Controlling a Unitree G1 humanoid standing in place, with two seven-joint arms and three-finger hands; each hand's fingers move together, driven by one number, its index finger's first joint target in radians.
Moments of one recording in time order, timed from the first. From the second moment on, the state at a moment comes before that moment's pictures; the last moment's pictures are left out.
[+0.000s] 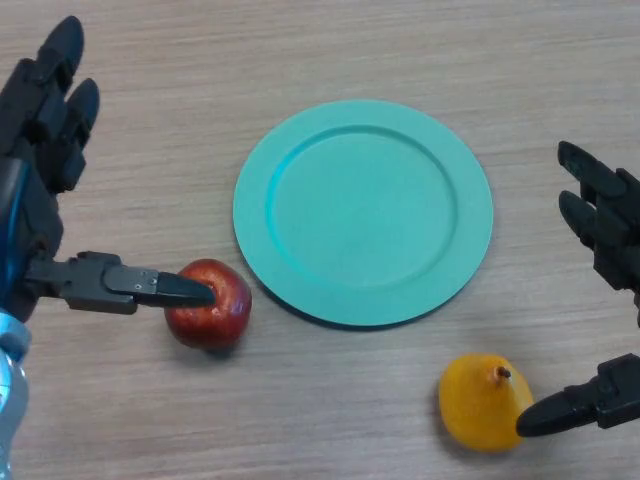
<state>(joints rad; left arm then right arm) -0.10 0.29 0.19 -0.57 -0.20 0.36 -0.11 0.13 -0.23 -0.14 -0.71 -0.03 0.42 0.39</state>
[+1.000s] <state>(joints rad) -0.08 0.29 0.17 -0.57 -0.19 0.36 -0.13 0.23 -0.18 -0.03 -0.51 -0.18 0.01 0.24</state>
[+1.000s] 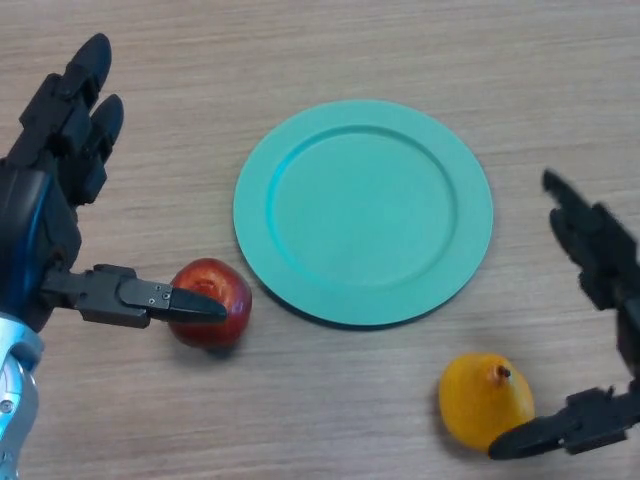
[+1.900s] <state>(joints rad) -0.11 0.28 0.16 -0.42 -0.18 0.33 -0.10 0.19 -0.18 0.14 -0.04 -0.33 -0.29 -0.10</state>
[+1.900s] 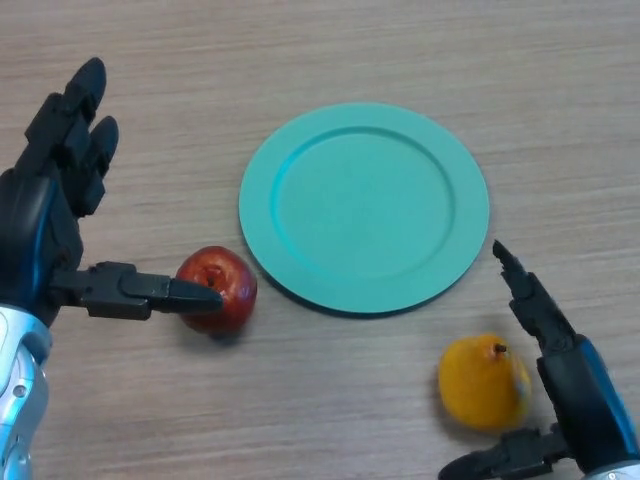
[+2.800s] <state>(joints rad) -0.08 0.27 0.16 -0.47 -0.18 0.30 -0.09 0.03 -0.18 0.13 -0.29 -0.23 0.02 -0.01</state>
